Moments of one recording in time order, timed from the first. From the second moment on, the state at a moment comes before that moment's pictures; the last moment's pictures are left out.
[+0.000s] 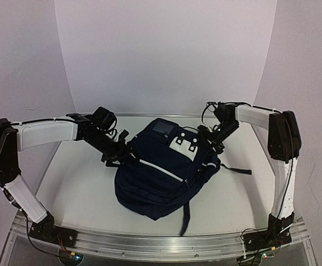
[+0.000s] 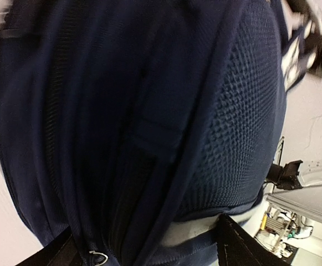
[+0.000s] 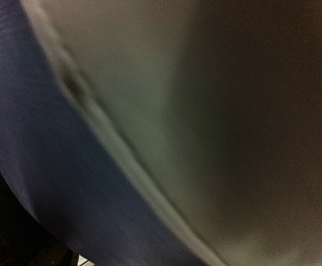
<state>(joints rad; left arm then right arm) -0.63 1.63 1.20 -0.61 0.54 -0.62 0.31 2.15 1.72 -1.05 -0.72 0.05</state>
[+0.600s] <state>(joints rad) -0.64 1.49 1.14 -0.56 0.41 -0.74 0.31 2.03 1.78 -0.97 -0.69 -0.06</state>
